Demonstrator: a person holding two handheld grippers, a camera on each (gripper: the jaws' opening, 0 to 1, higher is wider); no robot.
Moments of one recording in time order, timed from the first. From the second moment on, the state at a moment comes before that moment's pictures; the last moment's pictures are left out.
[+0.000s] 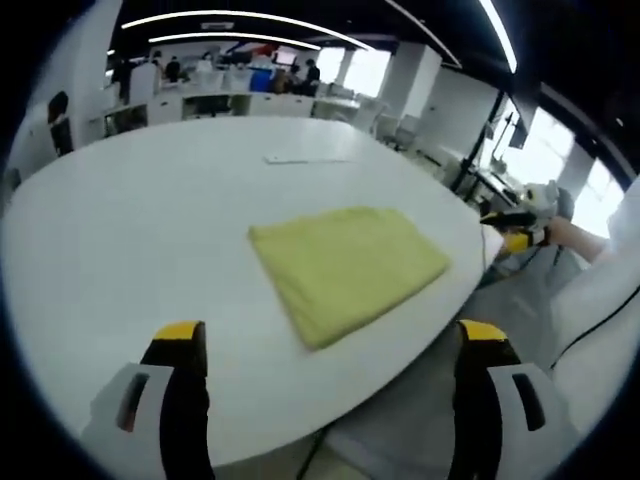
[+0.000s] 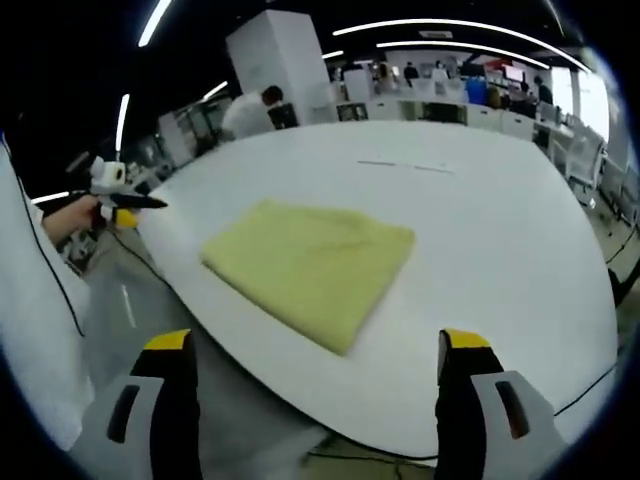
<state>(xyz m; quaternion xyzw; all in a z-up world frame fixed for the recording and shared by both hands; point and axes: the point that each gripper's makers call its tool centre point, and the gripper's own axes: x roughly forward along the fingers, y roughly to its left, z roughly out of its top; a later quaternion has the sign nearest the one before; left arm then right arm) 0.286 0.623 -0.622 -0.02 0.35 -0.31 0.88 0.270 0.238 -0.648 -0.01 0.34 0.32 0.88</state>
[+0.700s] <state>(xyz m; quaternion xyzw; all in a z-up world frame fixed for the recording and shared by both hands) 0.276 0.615 -0.630 -0.02 0.36 -0.32 0.88 0.261 0.235 -0.656 0.00 0.35 0.32 0.88</state>
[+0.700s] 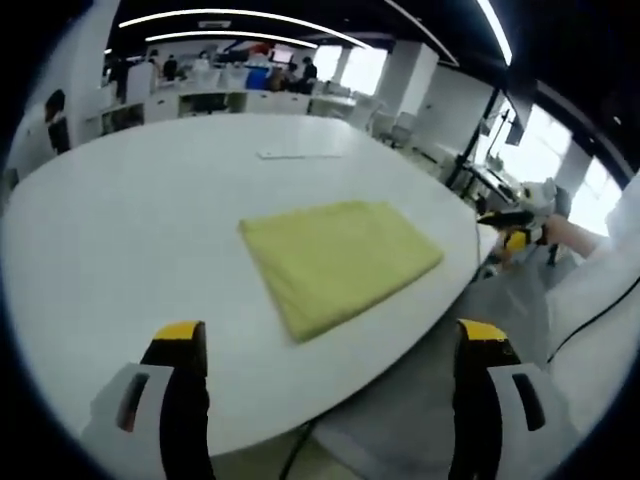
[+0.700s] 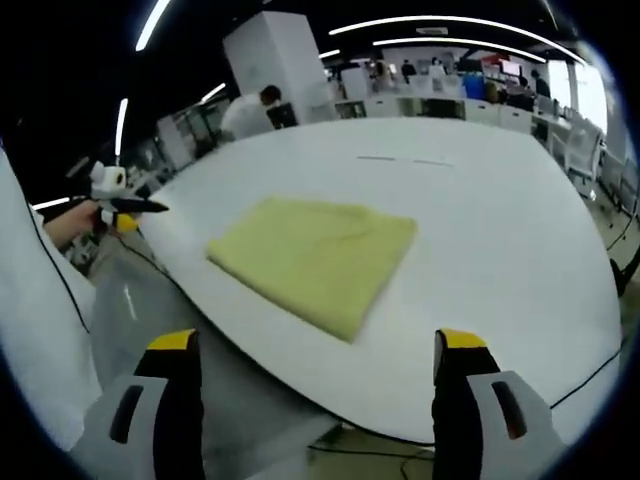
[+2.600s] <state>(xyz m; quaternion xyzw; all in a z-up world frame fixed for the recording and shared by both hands) 0.282 0.603 -0.622 -0.02 0.35 -0.32 0.88 0.271 0.231 -0.643 0.00 0.34 0.32 0.88</state>
